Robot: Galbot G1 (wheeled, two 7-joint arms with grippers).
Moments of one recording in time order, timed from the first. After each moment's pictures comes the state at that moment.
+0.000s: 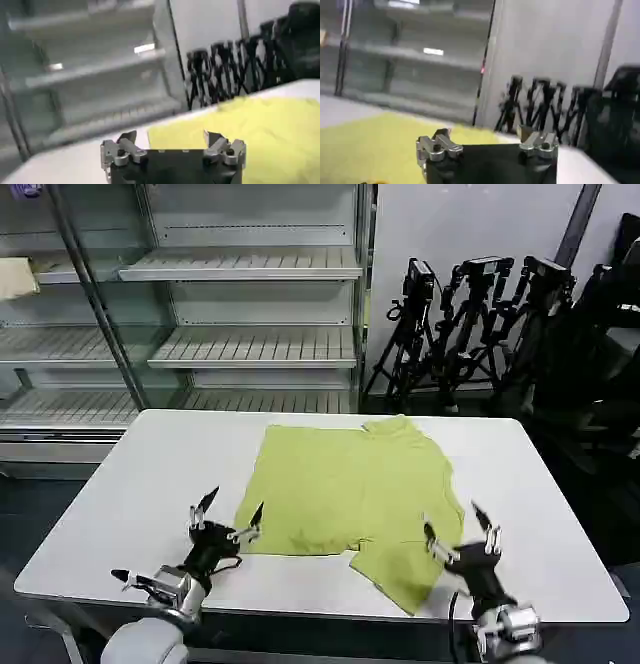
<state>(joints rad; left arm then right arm) 1.42 -1.08 -0.41 -2.18 -0.25 0.41 -0.09 -1.76 1.23 0.48 2.29 0.12 -0.22 0.11</state>
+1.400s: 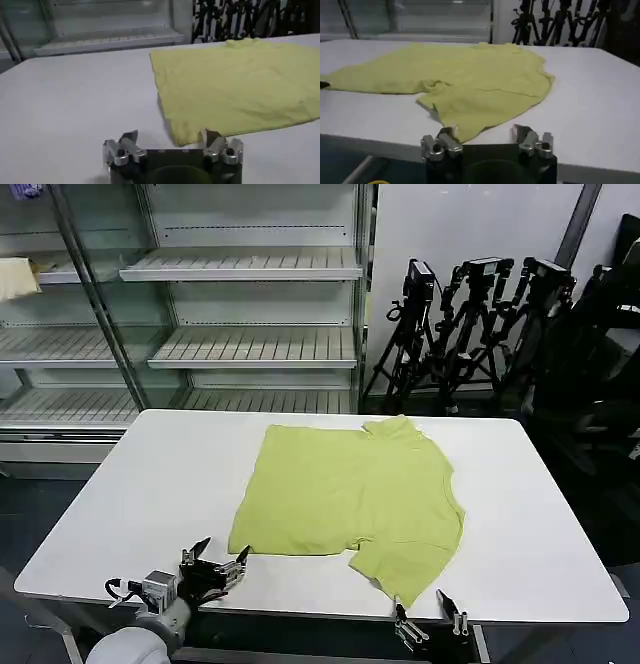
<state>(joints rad) 1.43 -1.05 -0.43 -2.13 -0.47 0.57 -0.13 -1.81 1.24 0.34 2.33 0.24 -0.39 0.22</state>
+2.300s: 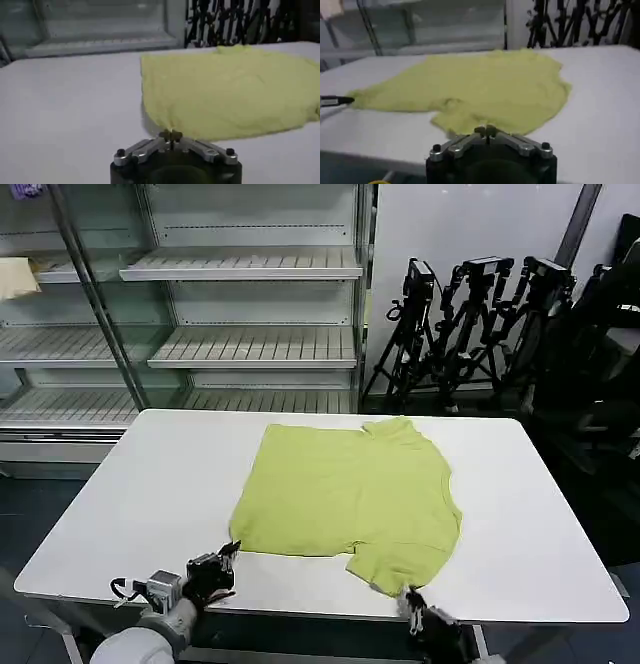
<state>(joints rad) 1.39 -1.08 -0.42 -2.15 -0.47 0.58 -0.10 -1.70 1.21 0.45 2.34 0.33 -0.35 0.15</state>
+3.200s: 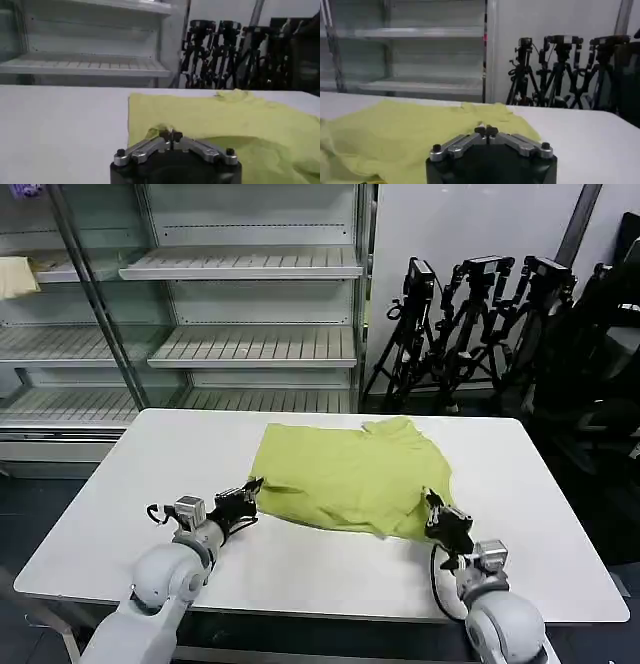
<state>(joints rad) 0.98 -1.17 -0.32 -1.82 -0.55 0.57 -0.04 -1.14 1.20 0.42 1.90 0.33 -0.32 0.07</state>
